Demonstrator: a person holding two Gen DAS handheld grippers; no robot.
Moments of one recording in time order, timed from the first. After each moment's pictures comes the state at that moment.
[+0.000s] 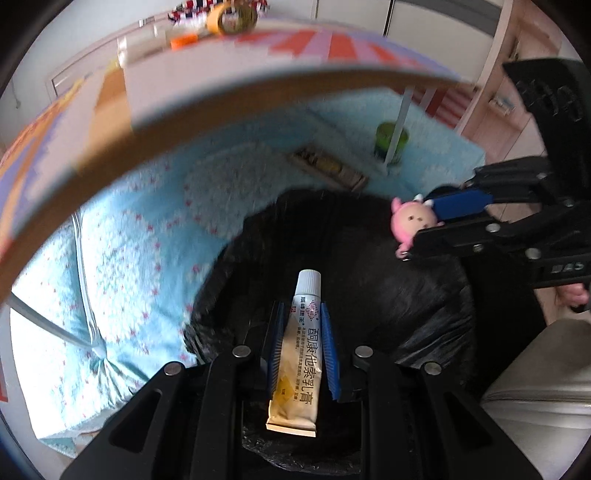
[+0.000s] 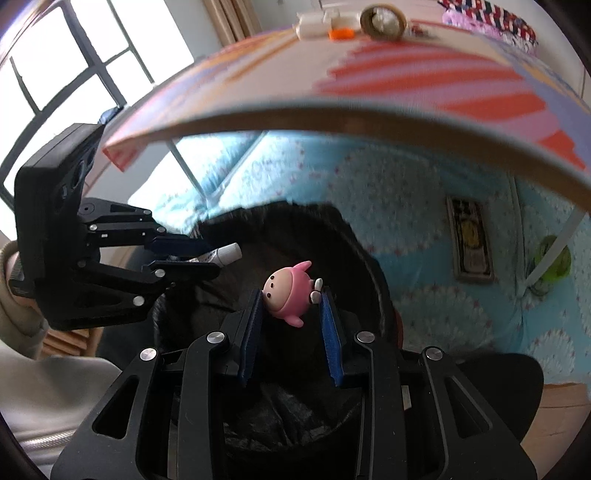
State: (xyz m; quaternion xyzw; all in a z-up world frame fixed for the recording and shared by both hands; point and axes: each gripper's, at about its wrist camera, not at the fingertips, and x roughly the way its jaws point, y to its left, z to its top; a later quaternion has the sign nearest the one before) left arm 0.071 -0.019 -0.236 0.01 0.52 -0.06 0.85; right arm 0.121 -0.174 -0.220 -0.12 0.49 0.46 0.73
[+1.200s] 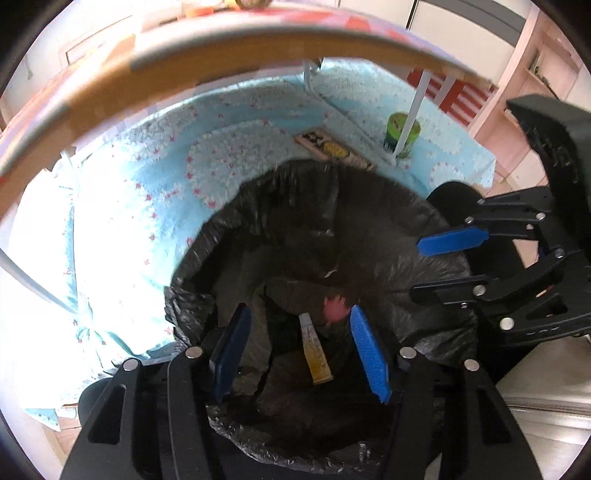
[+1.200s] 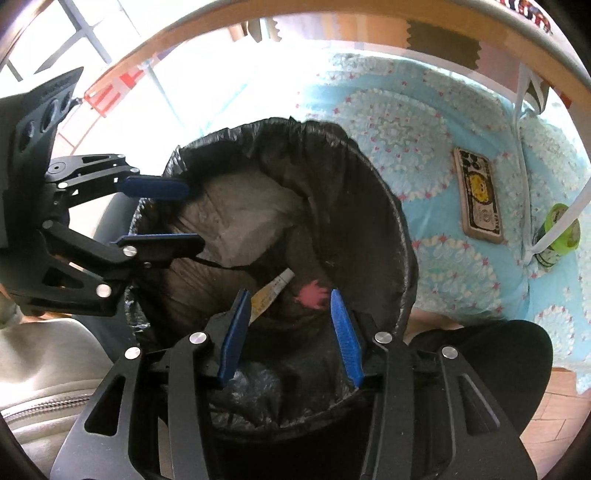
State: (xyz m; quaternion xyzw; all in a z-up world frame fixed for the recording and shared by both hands) left arm 0.066 -0.026 -0.235 -0.03 0.53 -0.04 0.85; right arm 0.109 -0.171 -0.247 -0.17 0.53 0.44 0.71
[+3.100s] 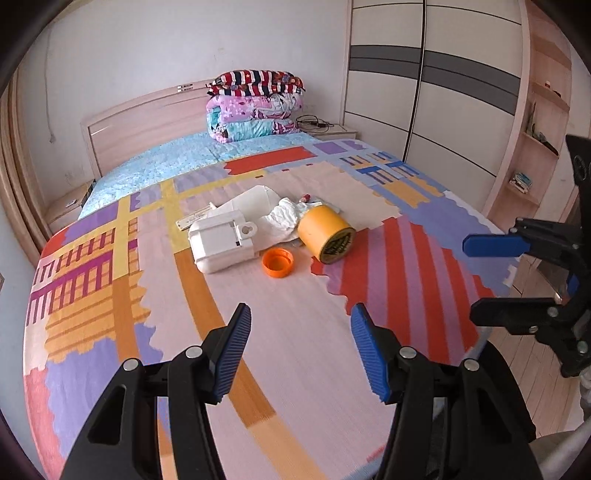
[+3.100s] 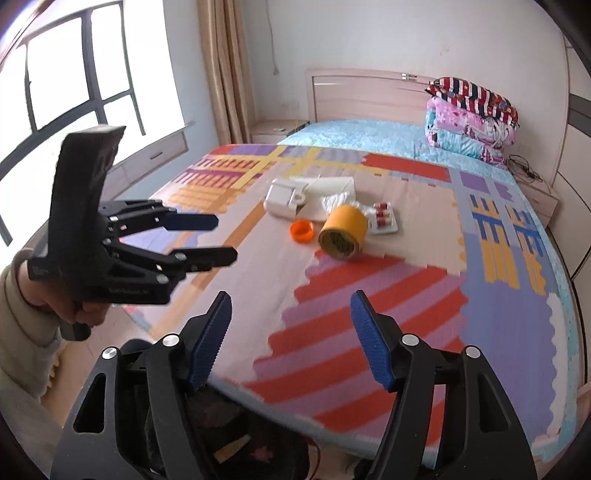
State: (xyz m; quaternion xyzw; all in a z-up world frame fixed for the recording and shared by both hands) left arm 0.195 0.065 -0.087 0.00 0.38 -0.01 0.93; right arm 0.226 -0.139 -0.067 -0.11 0.34 0.44 0.82
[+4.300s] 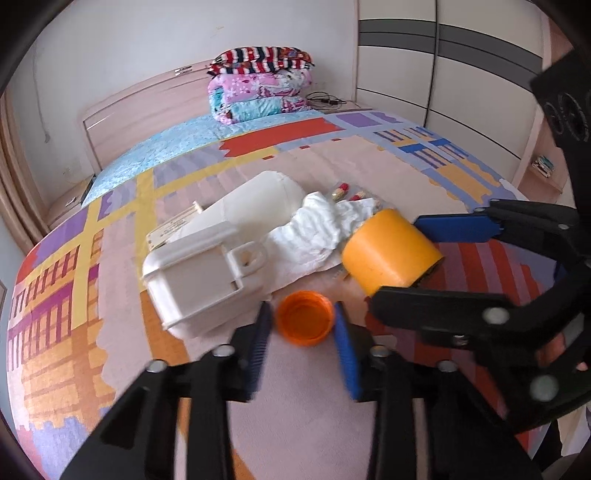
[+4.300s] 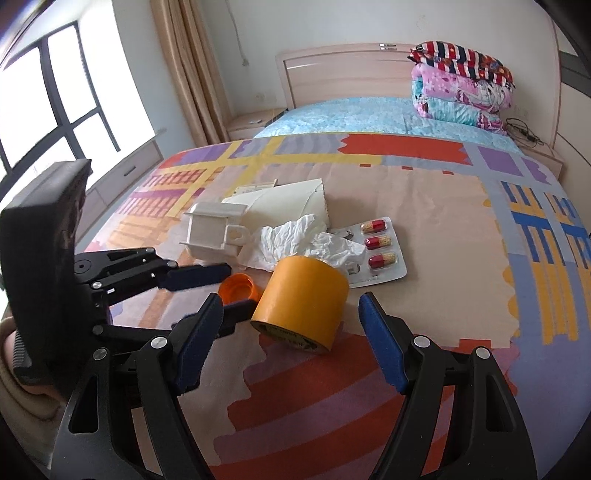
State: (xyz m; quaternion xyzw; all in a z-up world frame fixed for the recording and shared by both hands) left arm 0.292 0.081 -0.133 0.02 0.41 0.00 0.91; right arm 0.328 -0.073 -0.115 -0.06 0.40 0.41 0.82
